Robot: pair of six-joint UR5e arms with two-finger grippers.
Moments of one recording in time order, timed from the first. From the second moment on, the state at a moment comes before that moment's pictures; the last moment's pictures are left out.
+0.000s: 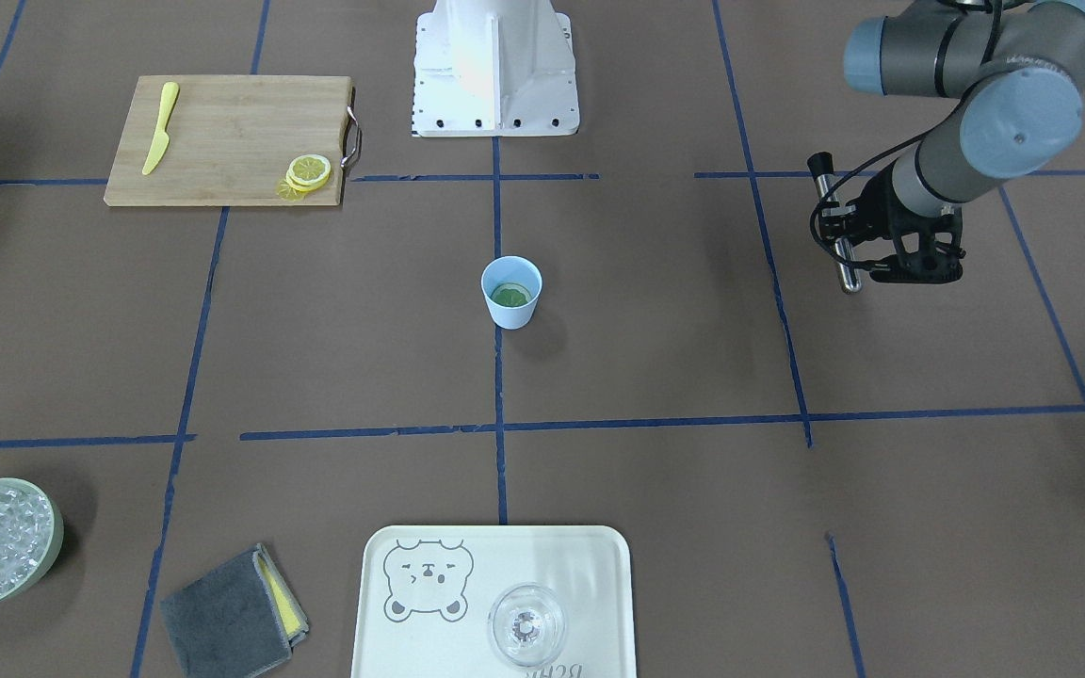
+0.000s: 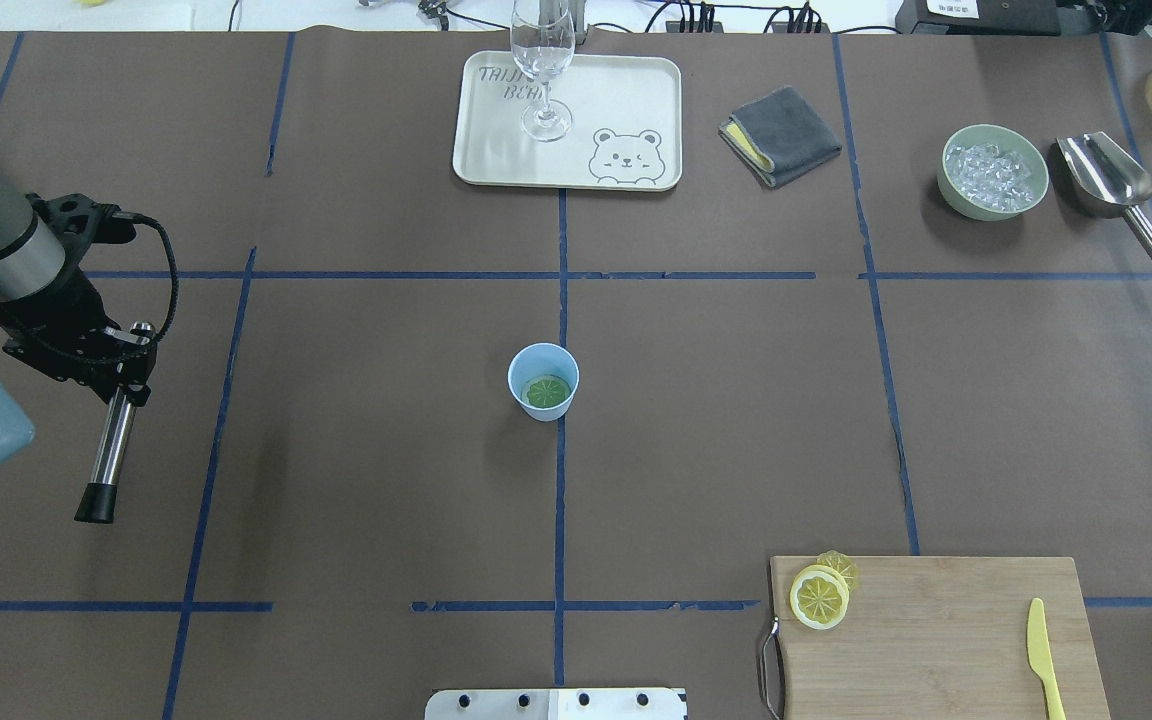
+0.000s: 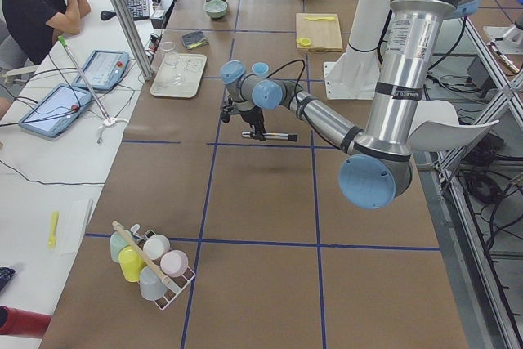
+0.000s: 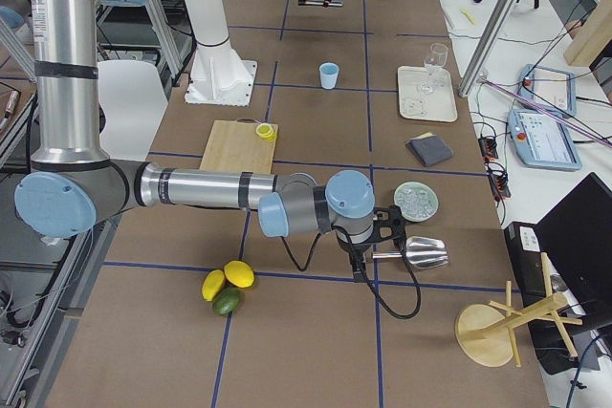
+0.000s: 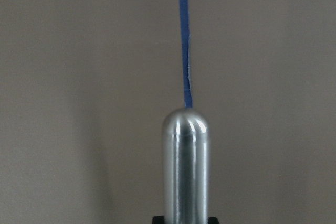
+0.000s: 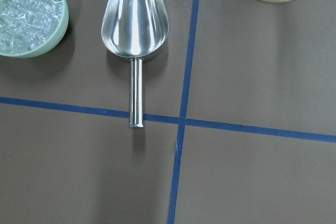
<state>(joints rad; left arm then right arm) -0.90 -1.77 -1.85 -1.38 -2.35 -0.62 1.60 -1.61 1.61 -1.35 2.38 0.03</state>
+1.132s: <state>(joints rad) -0.91 -1.87 -1.55 -1.55 -2.36 -0.61 1.58 -1.60 1.63 -1.35 2.38 0.03</state>
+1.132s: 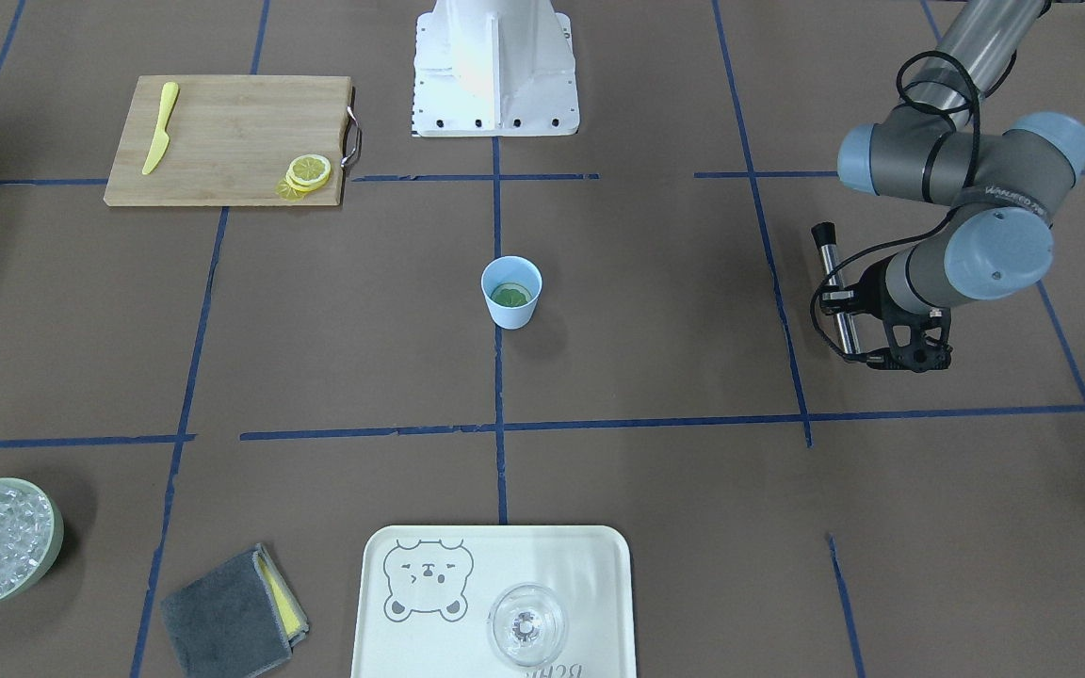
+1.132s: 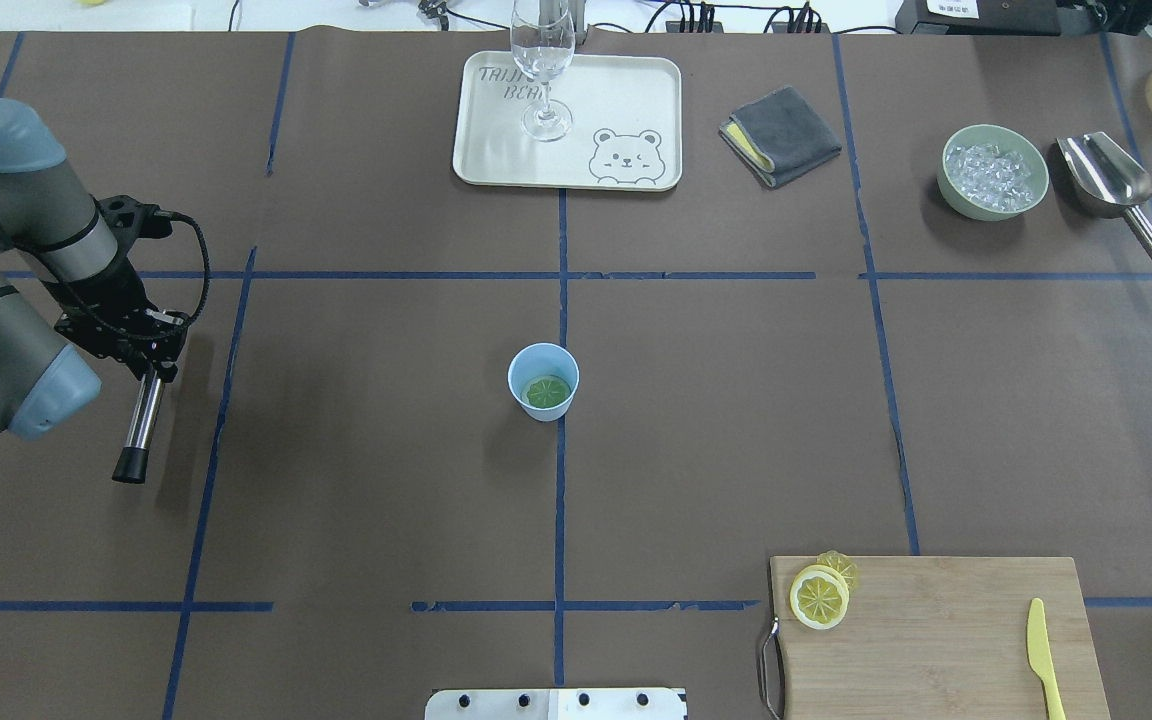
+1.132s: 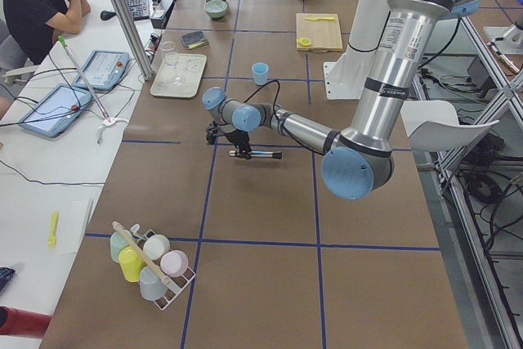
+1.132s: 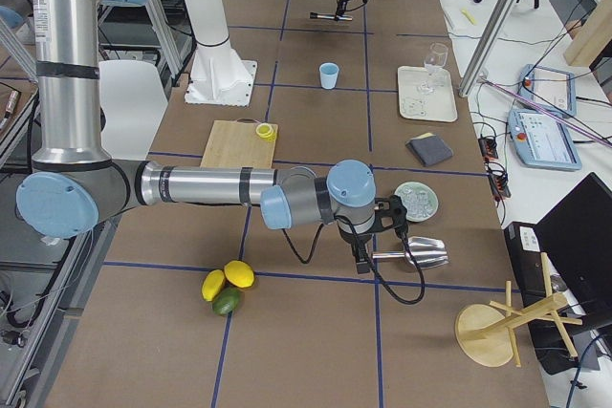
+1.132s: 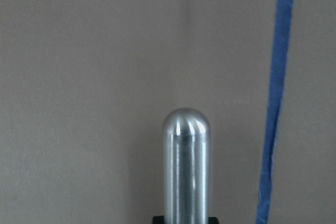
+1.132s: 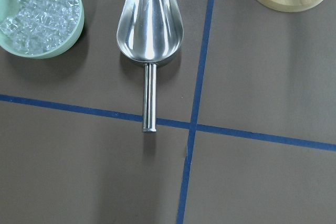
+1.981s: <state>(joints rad) -1.12 -1.86 -1.69 -1.56 -2.33 -0.59 1.58 -1.61 1.64 -1.35 2.38 0.03</state>
